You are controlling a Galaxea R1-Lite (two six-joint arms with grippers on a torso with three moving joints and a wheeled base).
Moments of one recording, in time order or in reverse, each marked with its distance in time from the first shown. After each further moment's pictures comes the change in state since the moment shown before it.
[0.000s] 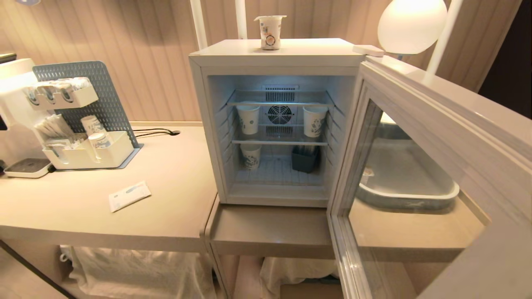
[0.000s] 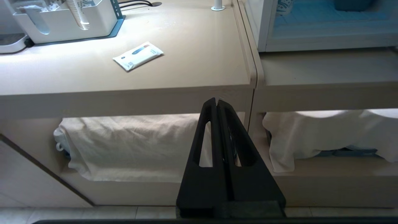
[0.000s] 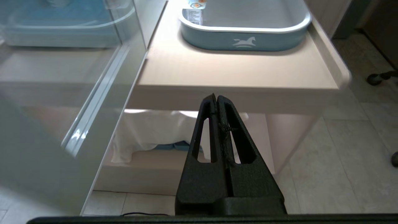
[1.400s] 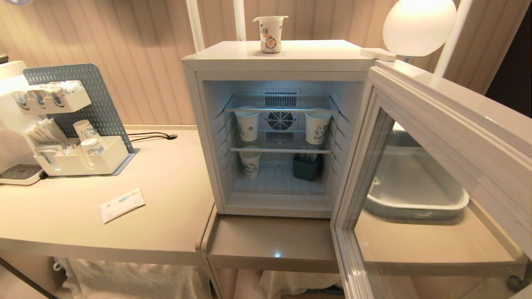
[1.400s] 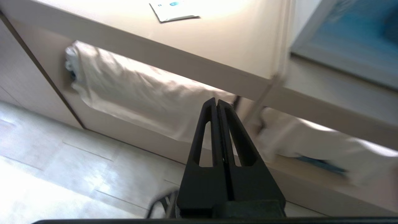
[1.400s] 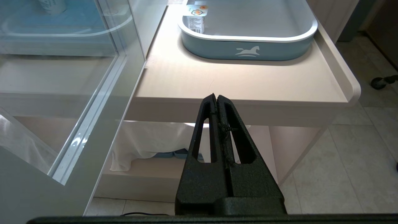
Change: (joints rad) left arm 0.001 0.004 -0.548 0.741 0.196 -0.308; right arm 0.000 0.000 0.001 -0.003 -0.001 0.002
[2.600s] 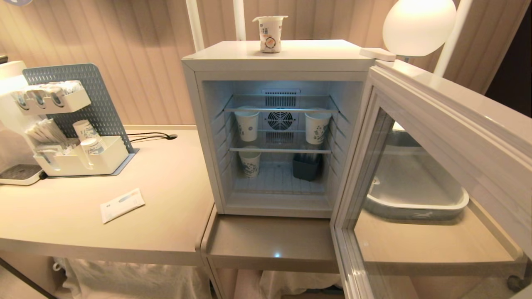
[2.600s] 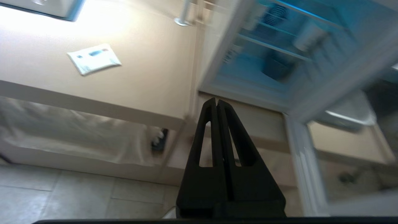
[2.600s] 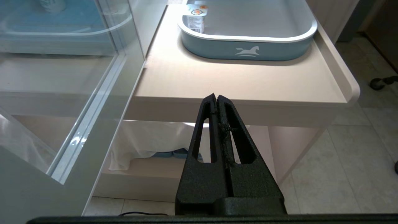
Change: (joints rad) left arm 0.140 0.586 -0.683 0.052 -0.393 -0.043; right arm 0.000 0.000 -0.001 0.002 0.001 -0.006
